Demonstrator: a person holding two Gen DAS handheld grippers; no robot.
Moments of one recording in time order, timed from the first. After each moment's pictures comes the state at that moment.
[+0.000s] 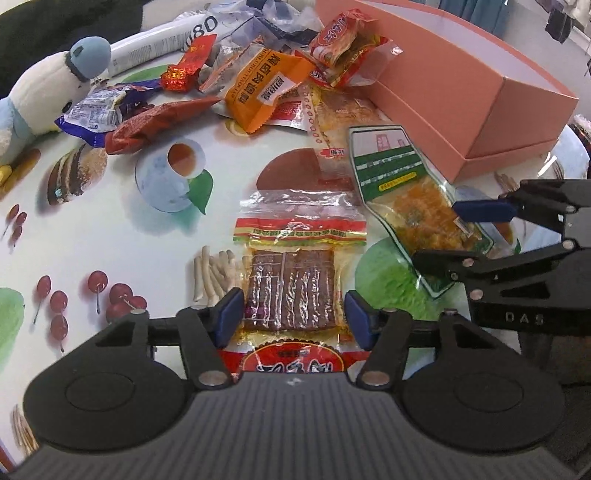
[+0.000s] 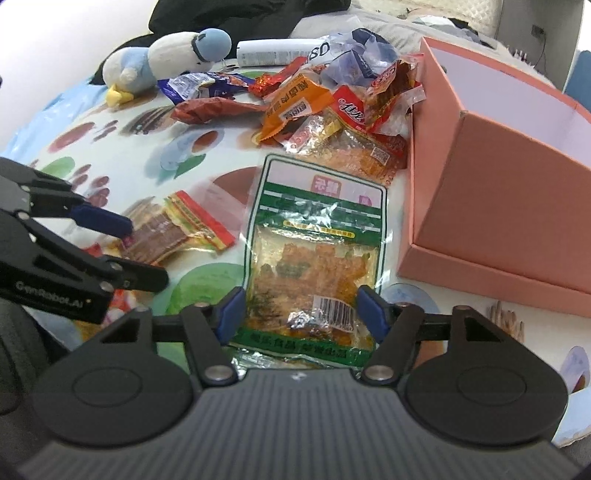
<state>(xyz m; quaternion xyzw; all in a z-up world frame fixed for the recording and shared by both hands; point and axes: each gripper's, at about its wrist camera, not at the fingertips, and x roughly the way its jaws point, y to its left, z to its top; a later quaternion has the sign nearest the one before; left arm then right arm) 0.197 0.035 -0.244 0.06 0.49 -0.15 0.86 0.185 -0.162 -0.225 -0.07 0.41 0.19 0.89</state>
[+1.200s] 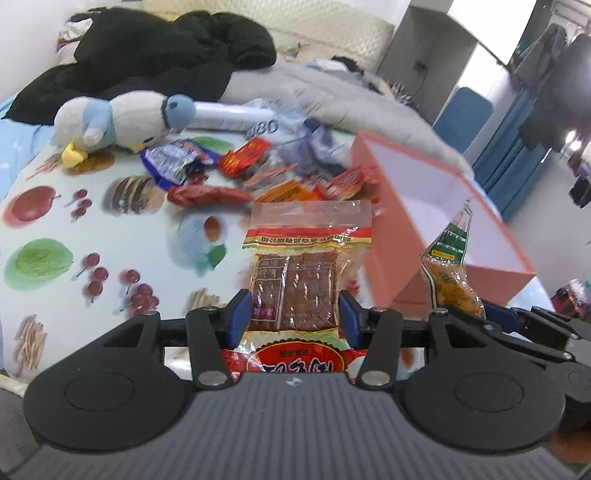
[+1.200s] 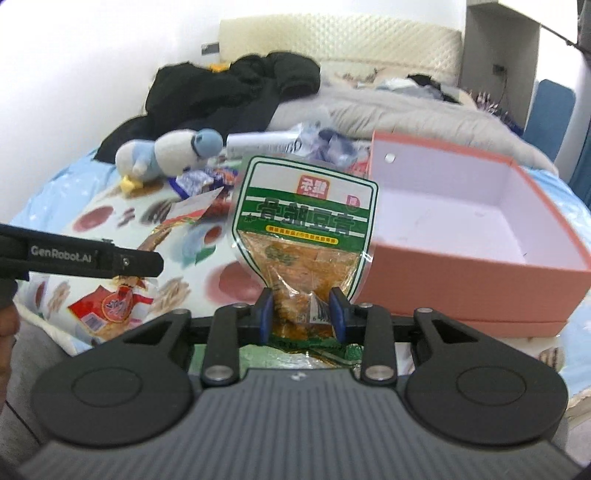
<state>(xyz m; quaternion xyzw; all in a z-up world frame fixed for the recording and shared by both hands) 0.126 0.036 -0.123 -0.13 0.38 -0.06 0.92 0.125 -0.193 -0.118 -0.04 0.31 0.15 0.94</state>
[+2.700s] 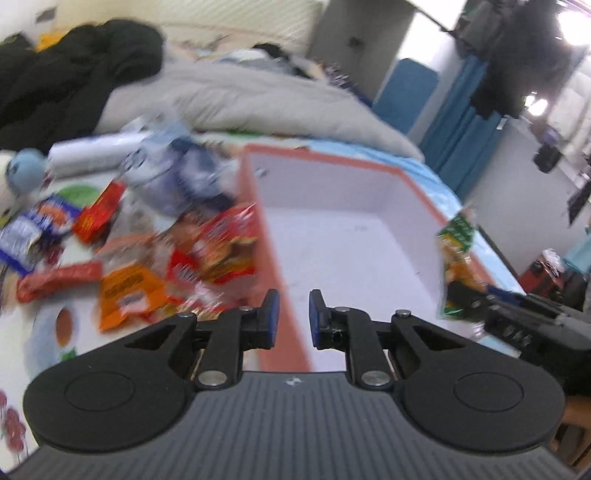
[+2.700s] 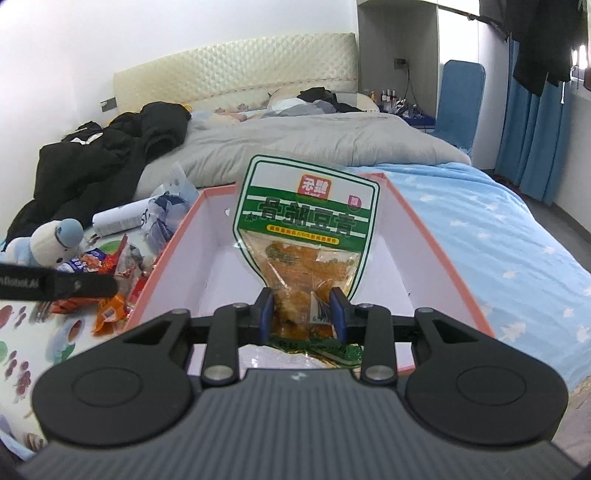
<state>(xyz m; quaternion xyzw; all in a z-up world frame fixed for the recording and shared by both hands) 0.285 -0.094 -0.129 -0.10 0.39 -0.15 0.90 0.235 -0.337 -0.115 0.04 0.28 0.02 0.96</state>
